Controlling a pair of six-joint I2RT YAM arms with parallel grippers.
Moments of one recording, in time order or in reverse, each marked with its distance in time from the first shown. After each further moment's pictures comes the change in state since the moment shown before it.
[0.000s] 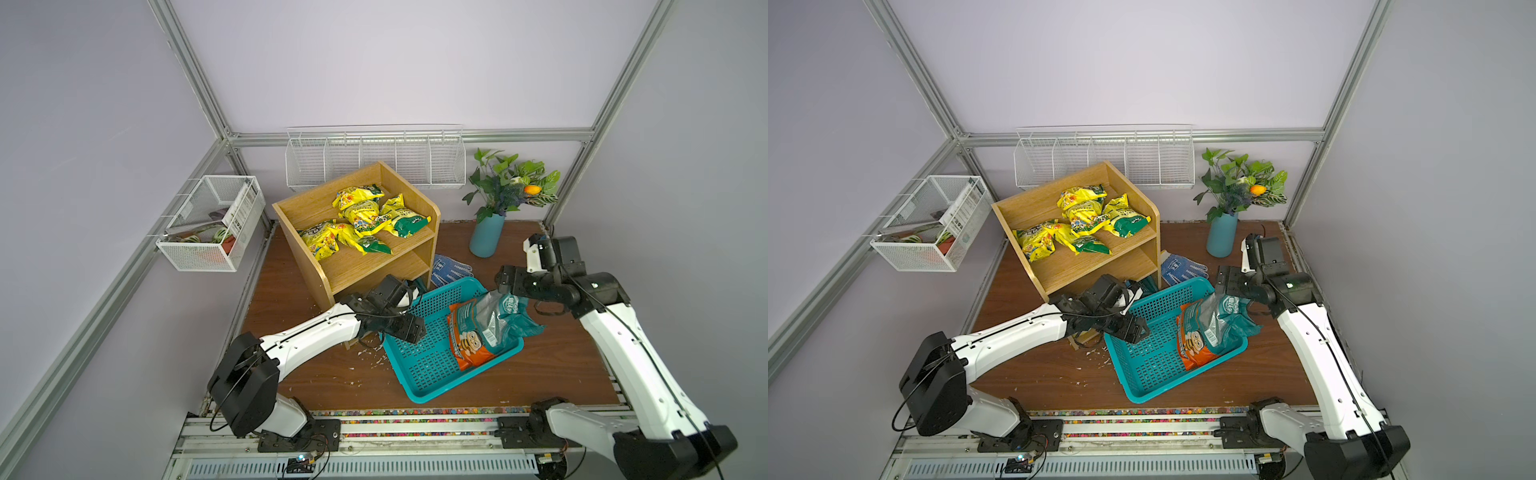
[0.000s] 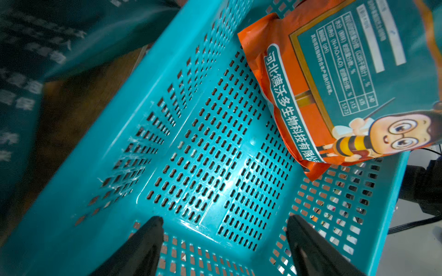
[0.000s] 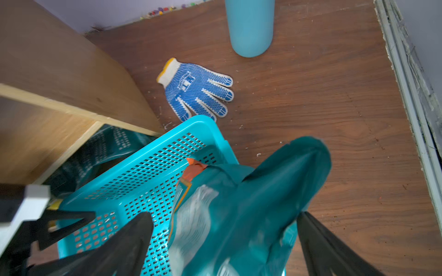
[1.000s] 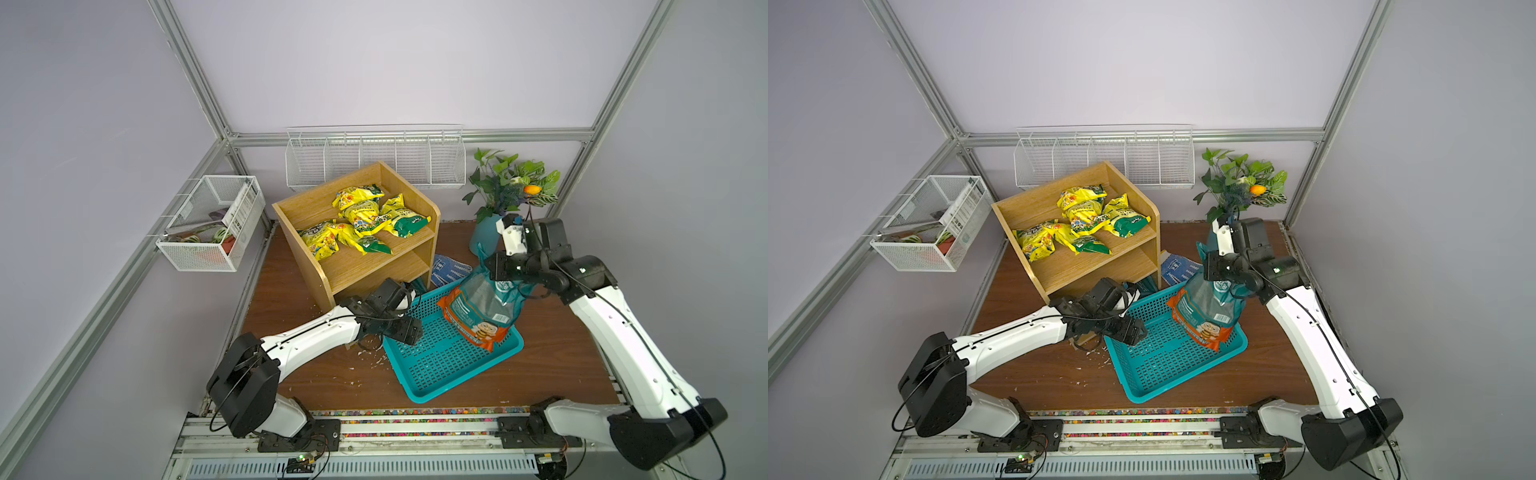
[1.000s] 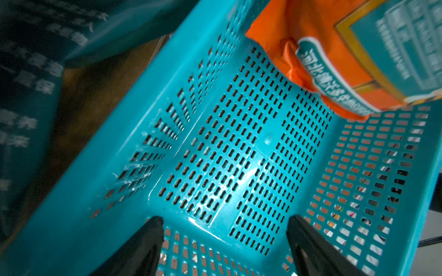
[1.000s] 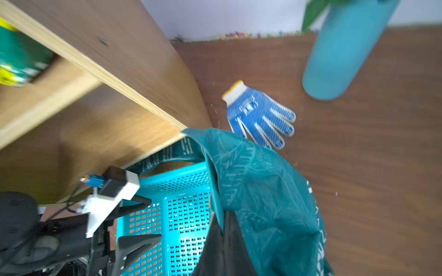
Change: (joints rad) left arm 0.000 -0.005 -0.039 0.020 -0.048 -0.005; right arm 0.118 0.107 0.202 0.076 -0.147 -0.104
